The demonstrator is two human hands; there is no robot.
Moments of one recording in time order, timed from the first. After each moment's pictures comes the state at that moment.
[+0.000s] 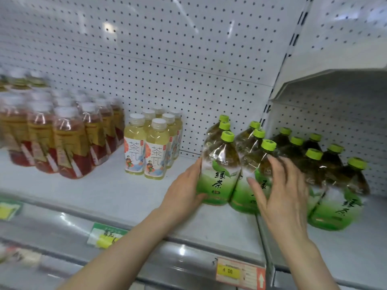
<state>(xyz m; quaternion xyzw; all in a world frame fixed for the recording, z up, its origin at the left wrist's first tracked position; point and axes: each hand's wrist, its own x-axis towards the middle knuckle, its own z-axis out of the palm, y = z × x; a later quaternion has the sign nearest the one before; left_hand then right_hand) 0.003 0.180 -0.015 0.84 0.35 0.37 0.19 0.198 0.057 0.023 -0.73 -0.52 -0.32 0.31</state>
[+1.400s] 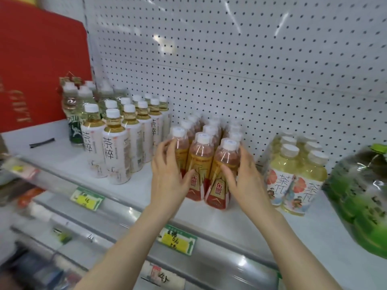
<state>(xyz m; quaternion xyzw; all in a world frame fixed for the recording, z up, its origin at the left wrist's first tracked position) -0.369 0.334 0.006 0.70 0.51 0.51 0.02 -0.182 0.293 0.032 -0.62 -0.67 -0.05 0.40</state>
